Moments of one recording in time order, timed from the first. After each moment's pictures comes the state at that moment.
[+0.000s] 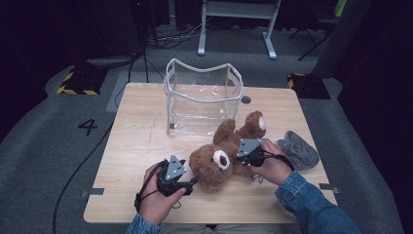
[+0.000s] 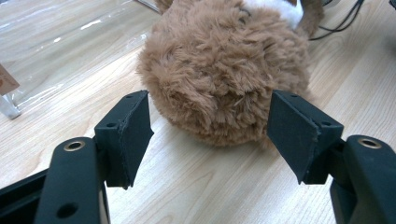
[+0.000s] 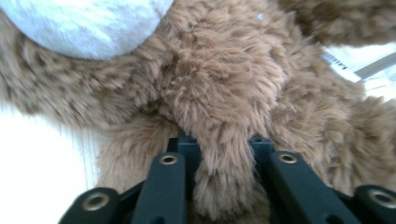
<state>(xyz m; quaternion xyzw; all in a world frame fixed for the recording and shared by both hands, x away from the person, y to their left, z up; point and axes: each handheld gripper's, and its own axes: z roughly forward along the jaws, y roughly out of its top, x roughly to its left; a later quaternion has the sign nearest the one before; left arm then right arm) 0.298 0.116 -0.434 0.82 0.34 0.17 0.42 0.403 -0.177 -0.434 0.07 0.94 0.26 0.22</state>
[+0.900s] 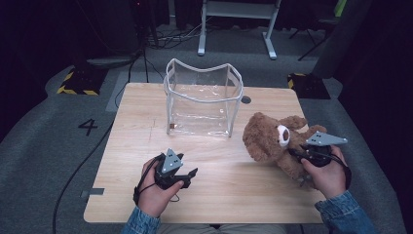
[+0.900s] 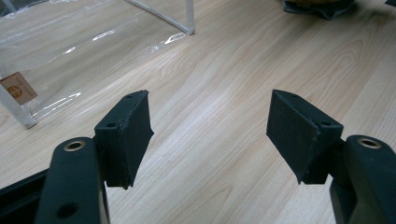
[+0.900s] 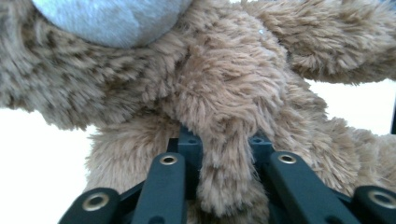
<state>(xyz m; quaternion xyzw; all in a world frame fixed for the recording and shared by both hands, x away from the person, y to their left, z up) 0.313 0.122 -0.431 0.82 0.34 0.17 0.43 0.370 -0.331 -0.393 0.38 0.82 0.36 0.24</state>
